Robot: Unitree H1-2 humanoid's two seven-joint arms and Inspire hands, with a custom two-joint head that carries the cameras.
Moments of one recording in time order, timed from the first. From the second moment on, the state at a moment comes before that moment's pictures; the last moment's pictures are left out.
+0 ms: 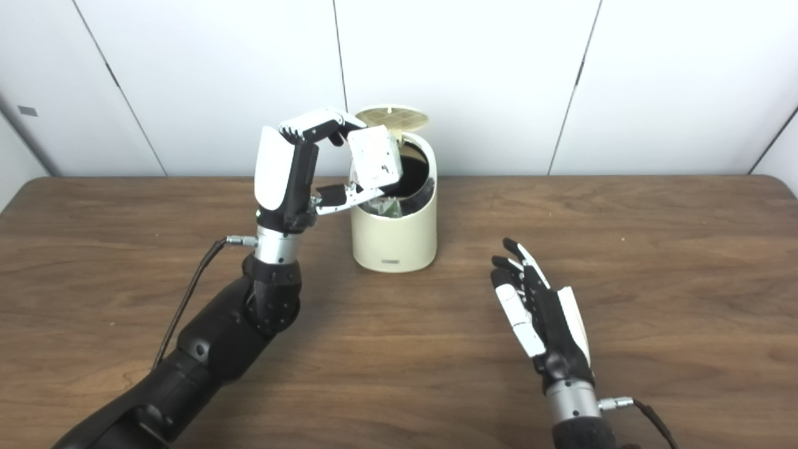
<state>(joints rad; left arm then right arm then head) -0.67 0.20 -0.53 0.48 0.58 -0.45 0.86 0.06 -0.04 0.07 -0.37 -0.32 0.27 0.00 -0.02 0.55</state>
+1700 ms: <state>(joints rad) -0.72 0.14 -0.55 0.62 0.50 -0.45 0.86 0.06 -0.02 0.05 -0.38 -0.32 0.27 0.00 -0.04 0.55</state>
